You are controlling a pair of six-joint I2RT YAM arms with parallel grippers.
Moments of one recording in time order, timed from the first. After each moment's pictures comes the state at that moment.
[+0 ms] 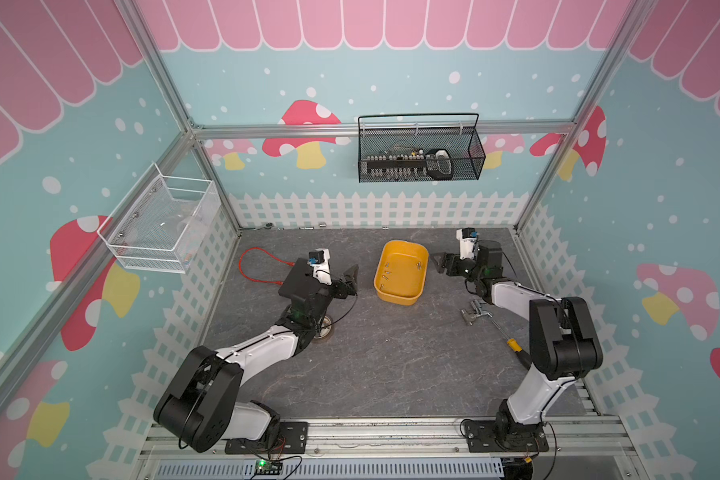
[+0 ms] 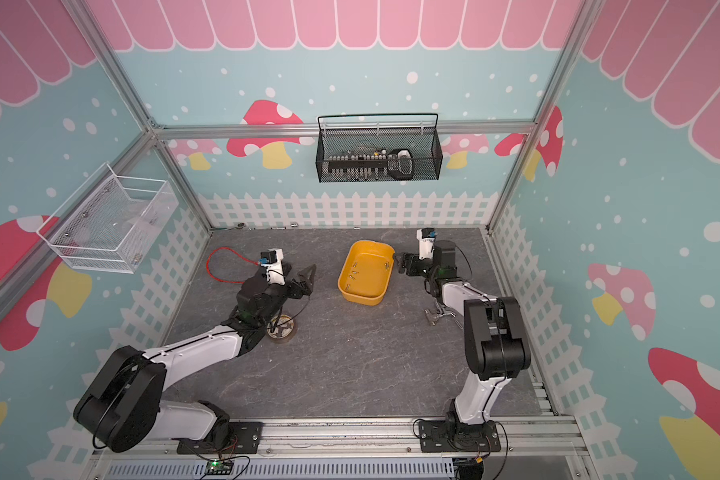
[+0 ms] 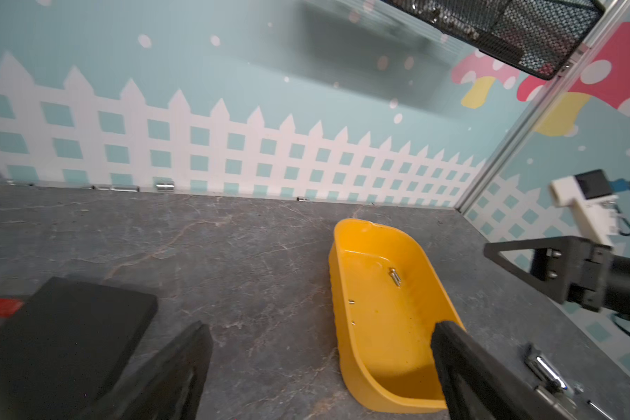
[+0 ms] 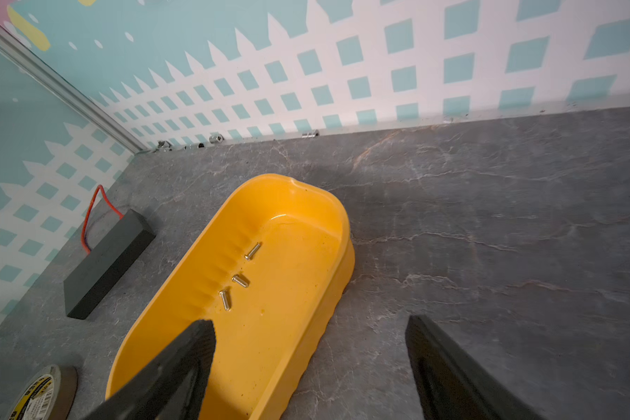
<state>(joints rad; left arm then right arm) -0.47 1.43 0.65 0.63 -0.05 -0.33 0.10 1.81 1.07 0.26 -0.45 0.24</state>
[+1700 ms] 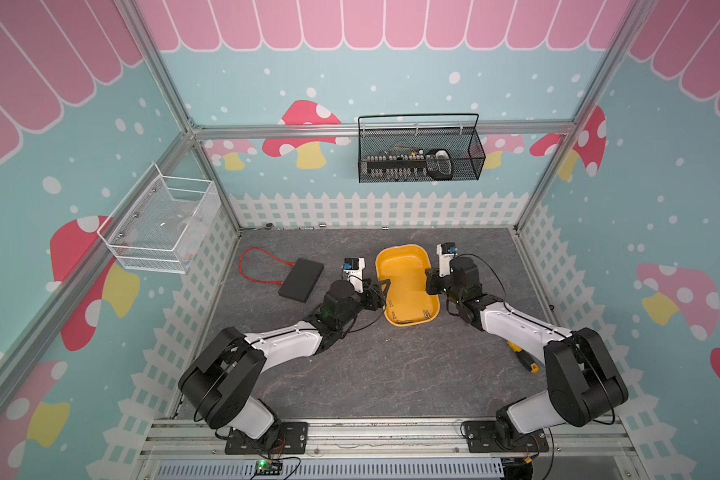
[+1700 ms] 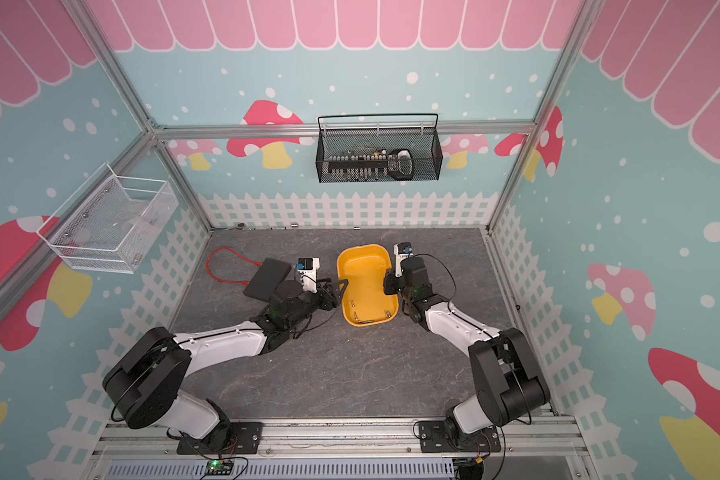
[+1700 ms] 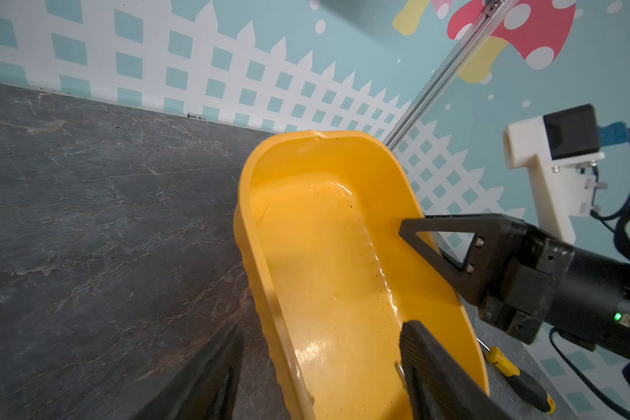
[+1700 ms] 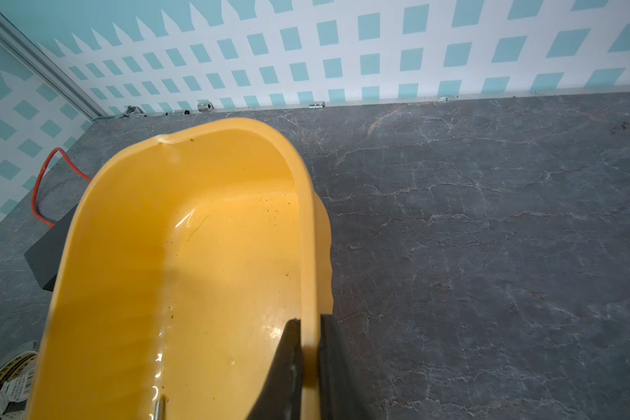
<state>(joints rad) -0.66 1.54 0.74 0.56 -0.01 -0.50 0.37 1.50 0.85 0.13 -0.01 0.27</state>
